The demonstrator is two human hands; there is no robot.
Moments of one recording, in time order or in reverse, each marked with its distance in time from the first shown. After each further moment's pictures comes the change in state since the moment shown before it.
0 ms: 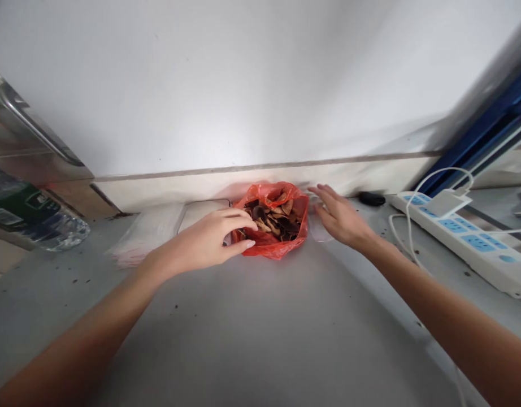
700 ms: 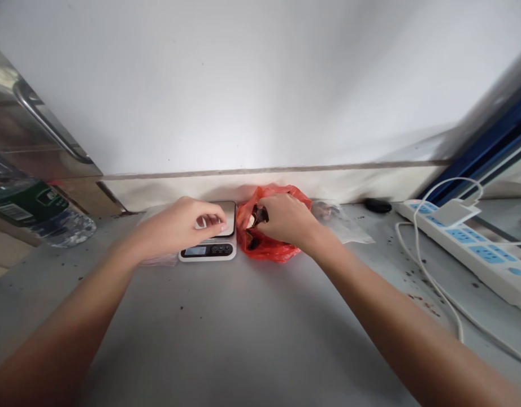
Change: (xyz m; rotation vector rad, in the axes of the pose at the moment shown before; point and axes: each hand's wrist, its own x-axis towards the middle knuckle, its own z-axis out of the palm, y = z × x) left_hand -0.023 -0.011 -0.045 0.005 0.008 -0.326; right_hand 0.044 -0.135 -0.034 0.002 -0.415 -0.010
